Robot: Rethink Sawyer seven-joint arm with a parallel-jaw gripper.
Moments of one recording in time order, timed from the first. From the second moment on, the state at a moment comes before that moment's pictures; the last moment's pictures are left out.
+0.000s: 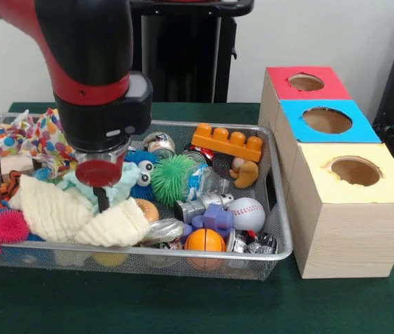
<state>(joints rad) -0.15 -0.19 -0.51 1.20 0.62 0.83 2.50</state>
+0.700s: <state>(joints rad) -0.12 -0.26 -0.50 1.25 0.62 0.70 2.50</state>
